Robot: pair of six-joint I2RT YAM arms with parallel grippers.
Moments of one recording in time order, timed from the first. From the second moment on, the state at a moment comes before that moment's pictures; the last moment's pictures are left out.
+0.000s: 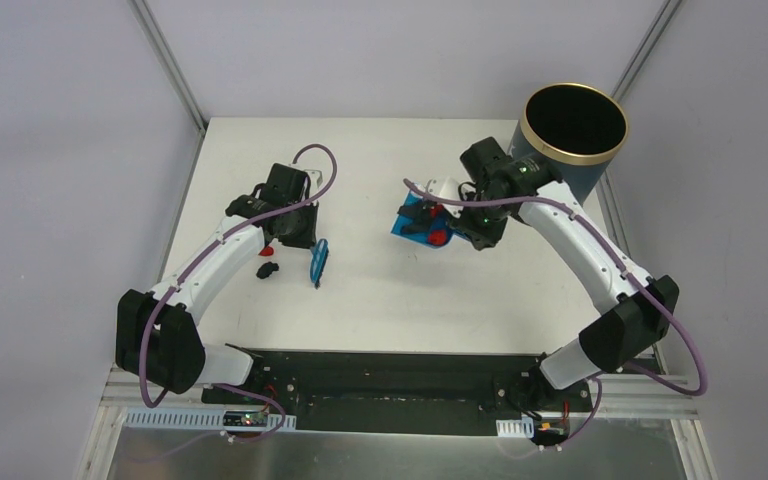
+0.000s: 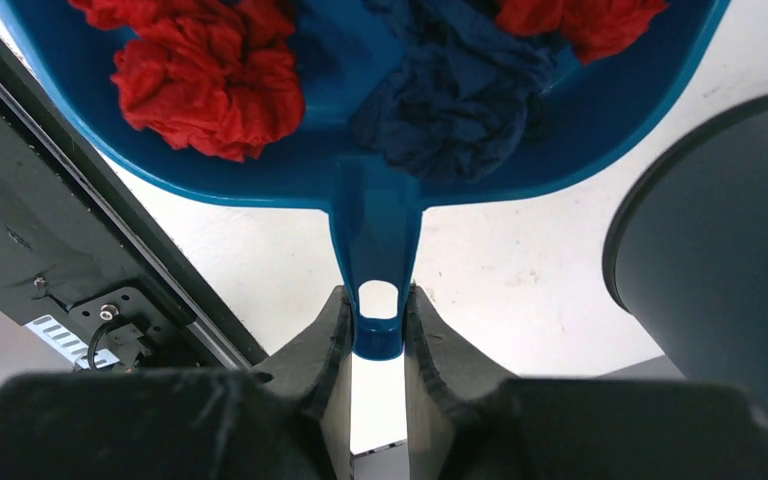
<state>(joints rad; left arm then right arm) -0.36 1.34 1.06 -0.73 0.05 -0.23 0.58 1.52 1.55 -1.31 -0.08 -0.67</state>
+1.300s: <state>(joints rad) -0.36 1.34 1.06 -0.73 0.12 -0.22 -0.07 1.92 2.50 -1.57 0.05 -0.56</state>
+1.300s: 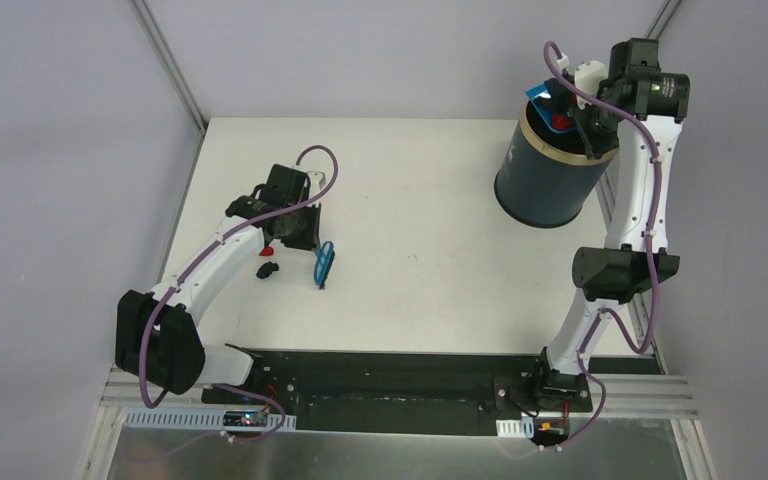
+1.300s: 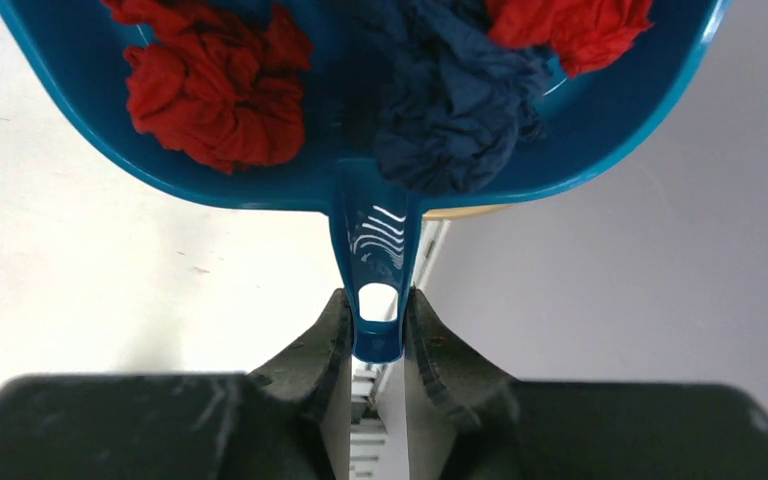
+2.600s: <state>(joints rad) -0.36 1.32 1.05 -0.74 0.14 -0.21 -0.01 1.84 1.82 -0.26 0.91 -1.78</state>
